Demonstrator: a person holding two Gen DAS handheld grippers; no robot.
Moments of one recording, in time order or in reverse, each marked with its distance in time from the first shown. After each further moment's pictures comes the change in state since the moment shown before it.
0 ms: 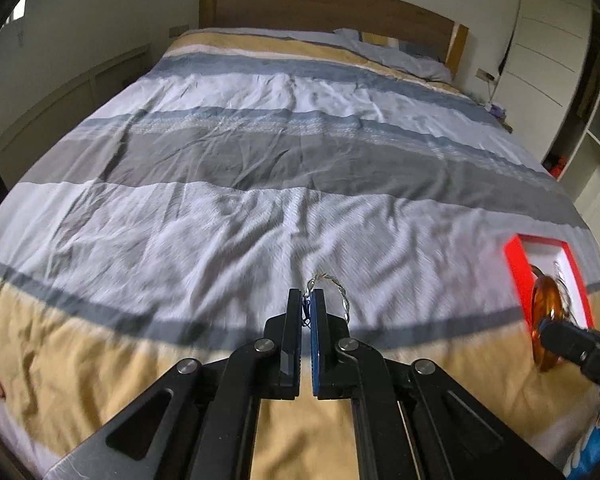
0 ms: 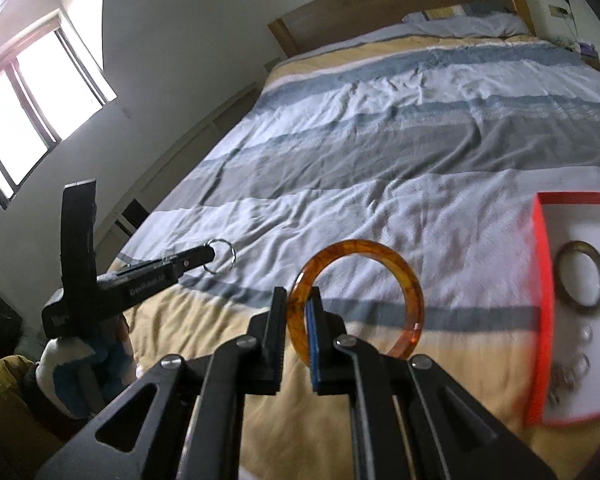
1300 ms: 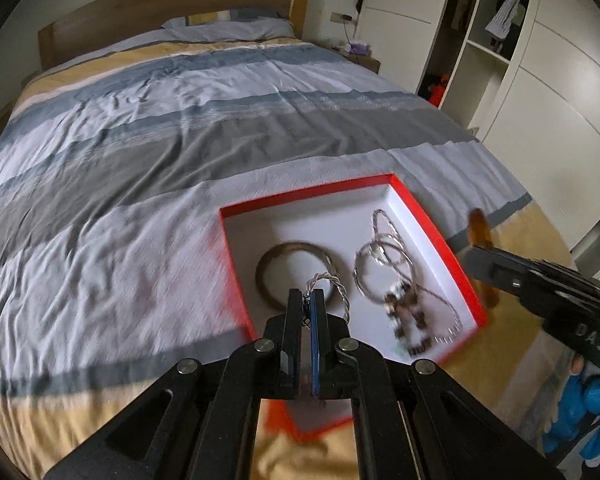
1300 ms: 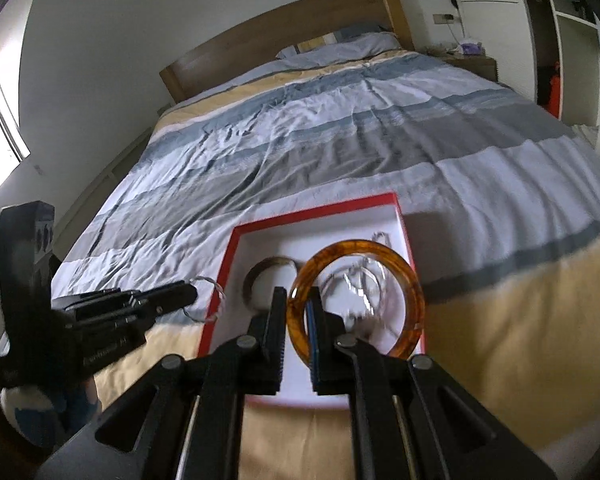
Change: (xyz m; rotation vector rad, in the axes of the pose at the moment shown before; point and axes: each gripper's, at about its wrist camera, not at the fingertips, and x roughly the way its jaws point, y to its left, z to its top) left arm 0.059 -0.327 -0.001 0.321 0.092 -0.292; right arm -0.154 -0.216 0.000 0.136 -0.102 -0.324
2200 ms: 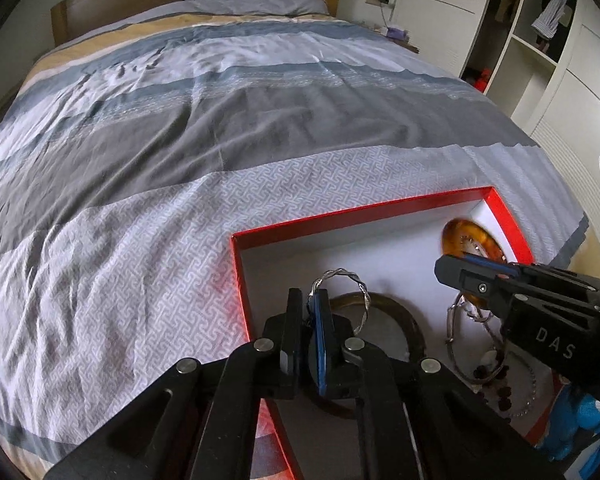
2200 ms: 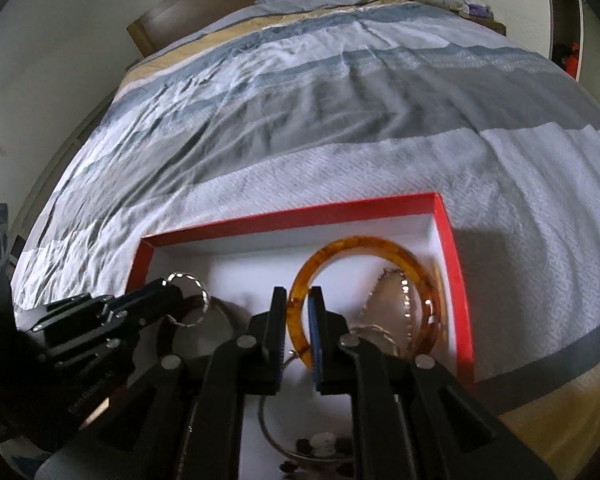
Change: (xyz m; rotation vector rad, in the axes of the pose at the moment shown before) left arm 0.099 0.036 0.027 -0.076 0.060 0.076; right arm 0.135 -0.030 0.034 0.006 0.191 -0.080
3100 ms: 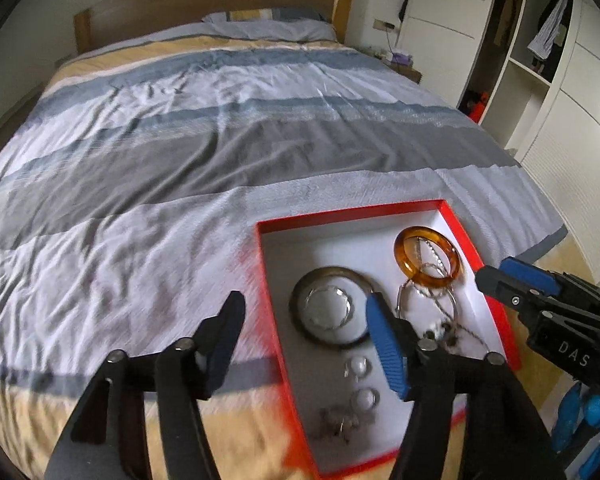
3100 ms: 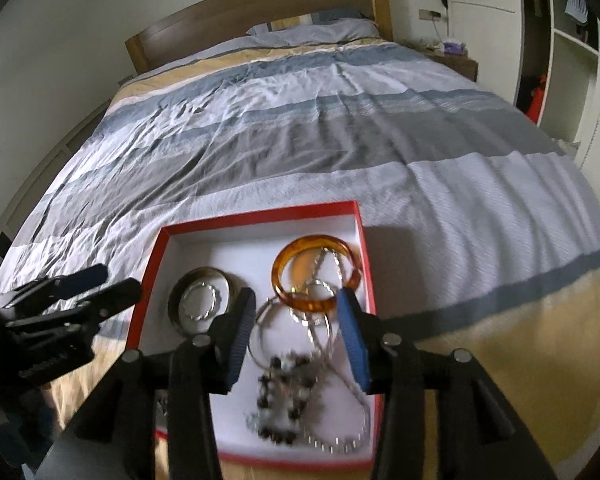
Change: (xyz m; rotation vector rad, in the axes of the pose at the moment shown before) left arm -0.092 -0.010 -0.028 -0.039 -0.085 0.033; right arm -0.097 0.006 -0.034 -0.040 -0.125 -0.118
